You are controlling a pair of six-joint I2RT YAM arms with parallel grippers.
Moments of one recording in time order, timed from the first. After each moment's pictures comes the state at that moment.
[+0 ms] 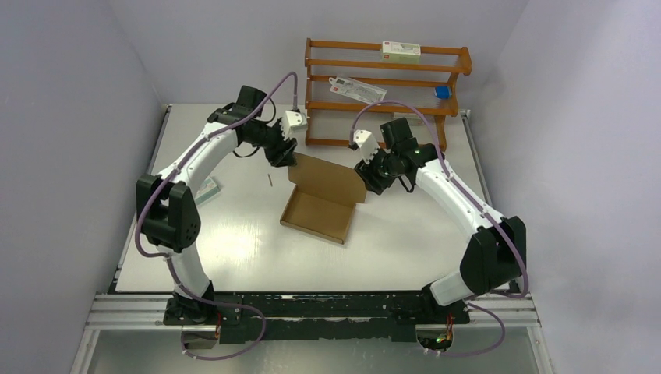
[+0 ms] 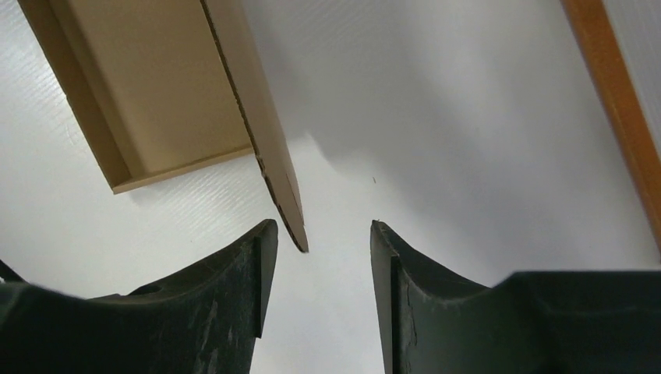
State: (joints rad) left arm -0.35 1.81 1.61 -0.76 0.69 0.73; right arm 0.40 1.47 1.26 -0.74 -0.24 -0.52
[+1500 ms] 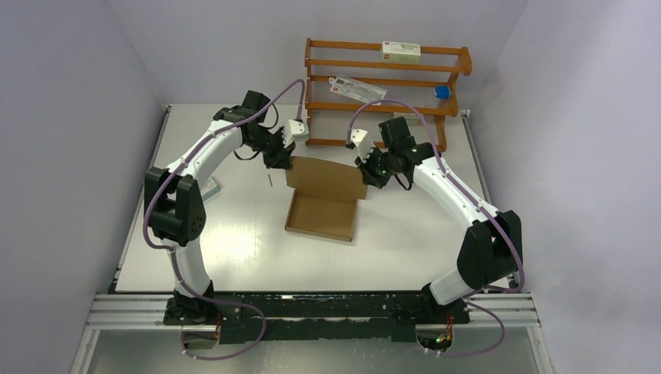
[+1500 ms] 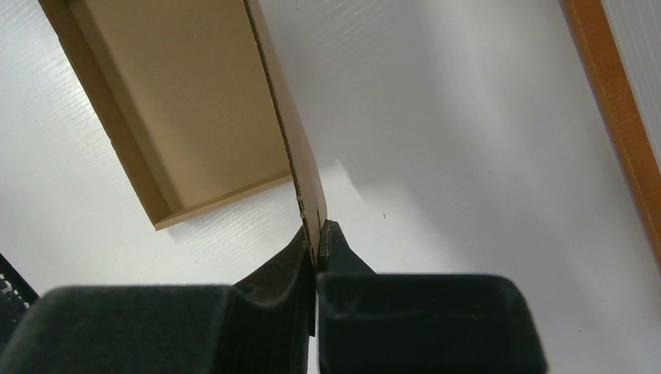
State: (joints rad) left arm -0.35 1.90 1.68 -0.92 0.67 0.86; right arm 0.39 1.52 1.26 -0.69 -0.35 -0.56
